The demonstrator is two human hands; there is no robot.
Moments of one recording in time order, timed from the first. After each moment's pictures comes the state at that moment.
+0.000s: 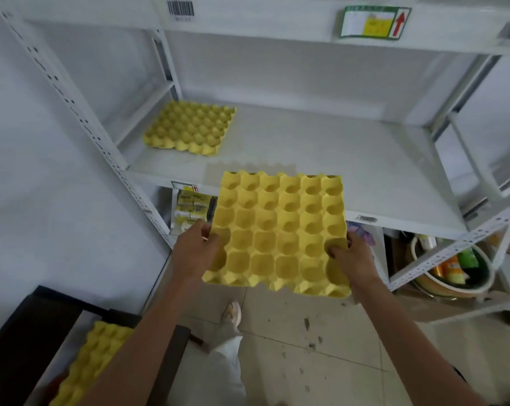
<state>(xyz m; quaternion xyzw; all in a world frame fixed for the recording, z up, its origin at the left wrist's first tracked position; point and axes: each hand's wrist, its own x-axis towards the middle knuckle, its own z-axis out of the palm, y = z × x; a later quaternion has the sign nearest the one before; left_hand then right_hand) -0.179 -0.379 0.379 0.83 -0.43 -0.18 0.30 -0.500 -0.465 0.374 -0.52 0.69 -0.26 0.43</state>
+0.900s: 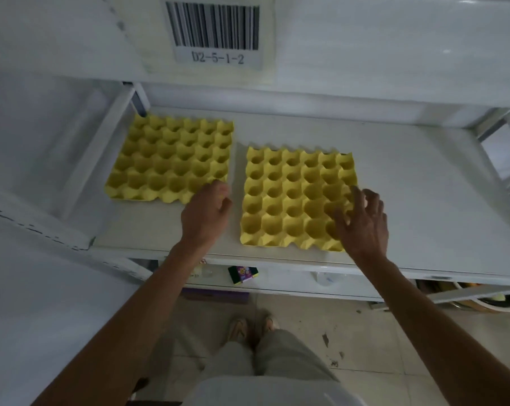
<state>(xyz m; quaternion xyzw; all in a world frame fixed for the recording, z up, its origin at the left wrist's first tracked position) -0.005 -0.700 0.347 0.72 -0.59 -0.19 0.31 -0.340 -0.725 0.328 -0.68 0.70 -0.19 0.04</state>
